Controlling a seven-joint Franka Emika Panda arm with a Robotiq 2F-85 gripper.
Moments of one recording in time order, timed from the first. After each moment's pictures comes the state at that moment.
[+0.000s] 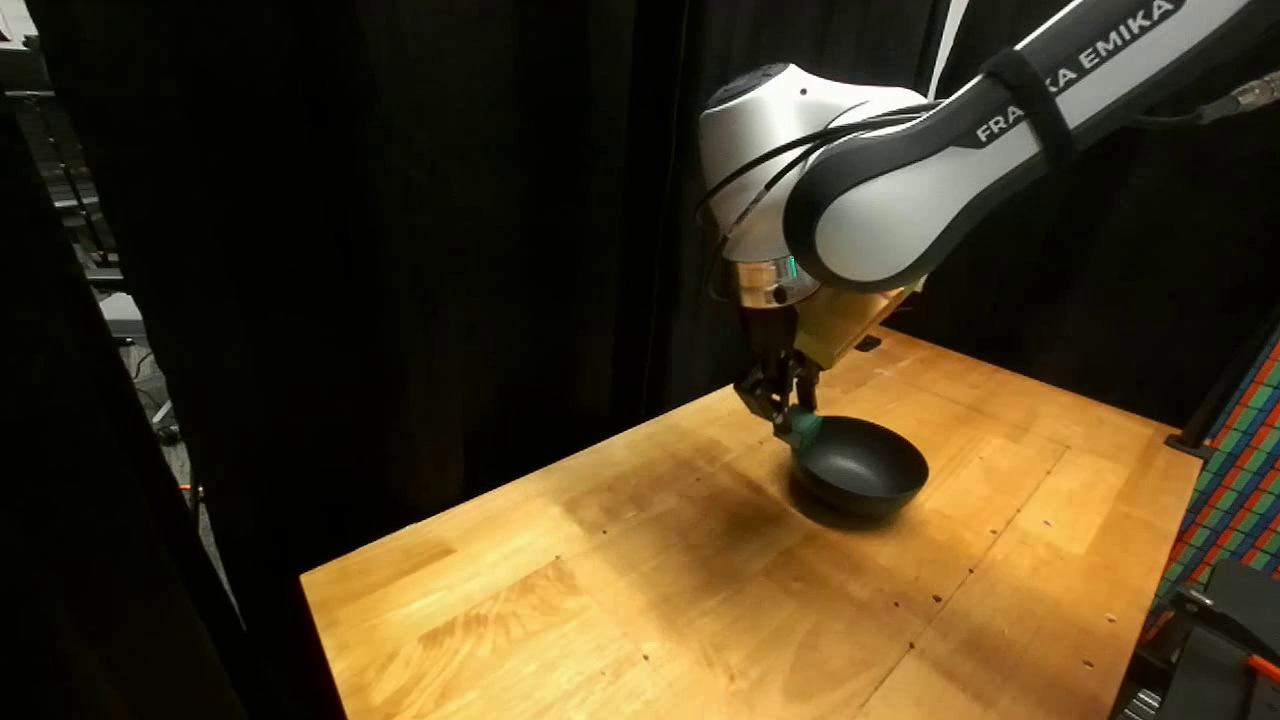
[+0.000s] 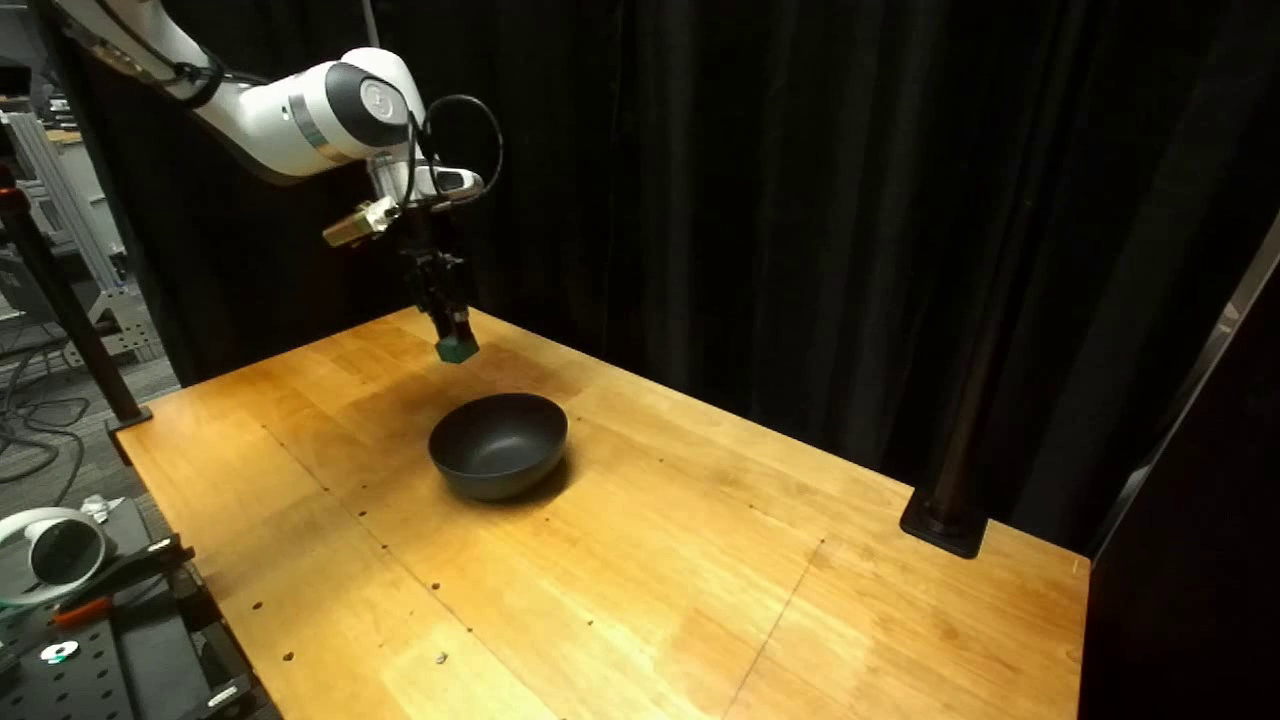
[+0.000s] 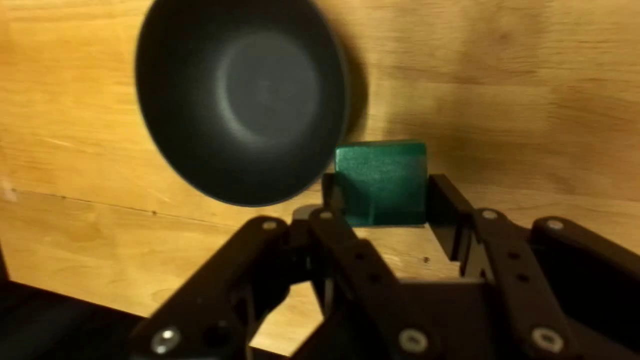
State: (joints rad) arm 0.36 0.41 -0.02 -1.90 -0.37 2.11 0.48
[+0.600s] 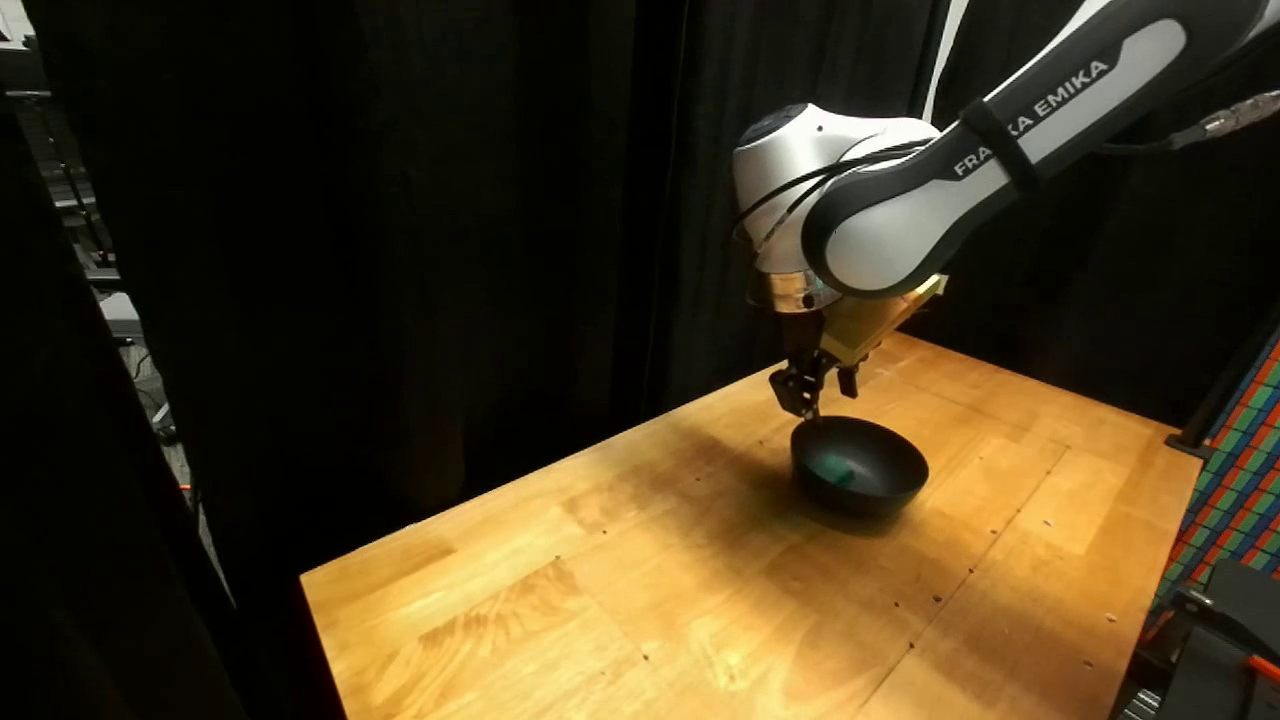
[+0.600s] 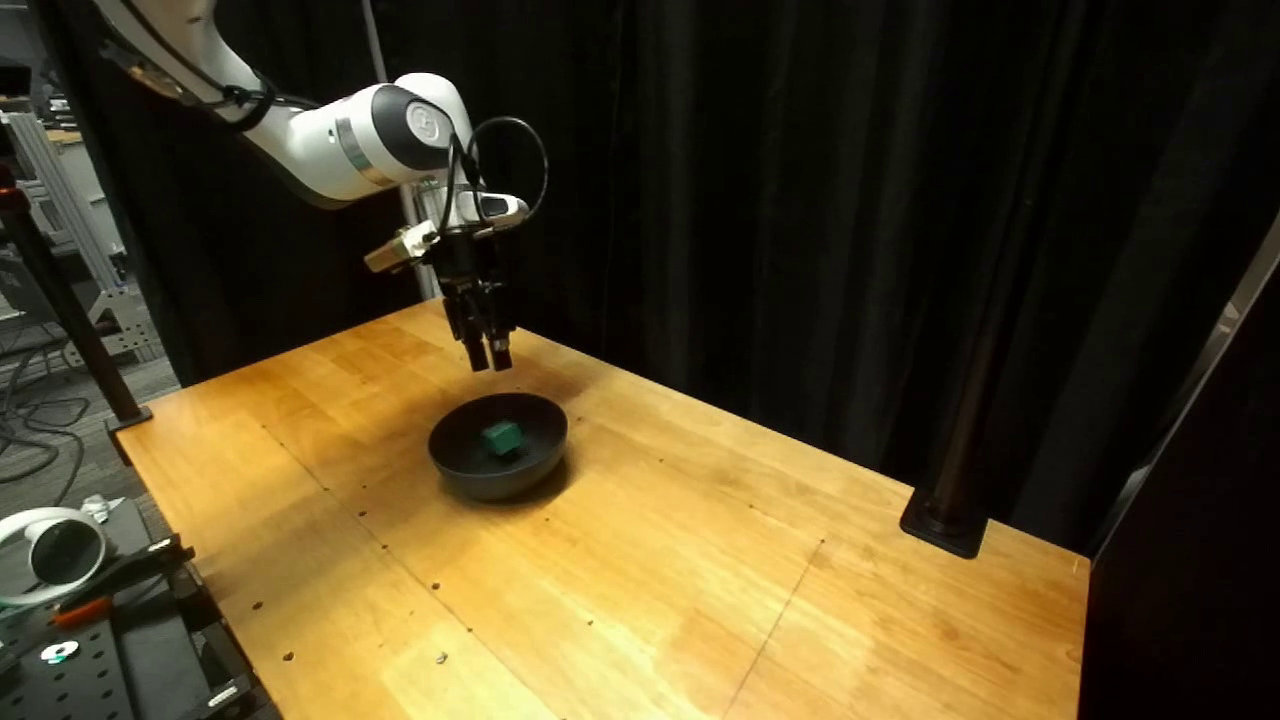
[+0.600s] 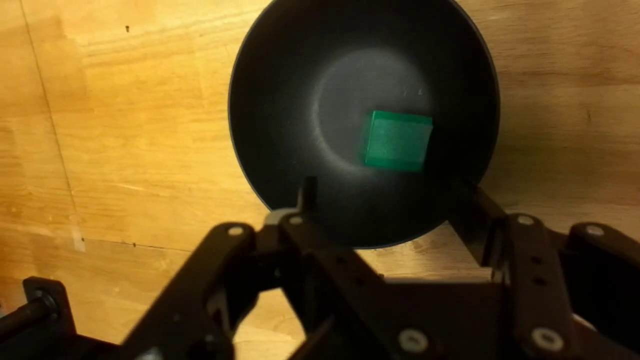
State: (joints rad) arm 0.26 0.45 -0.04 -1.90 -0.41 2.10 0.49
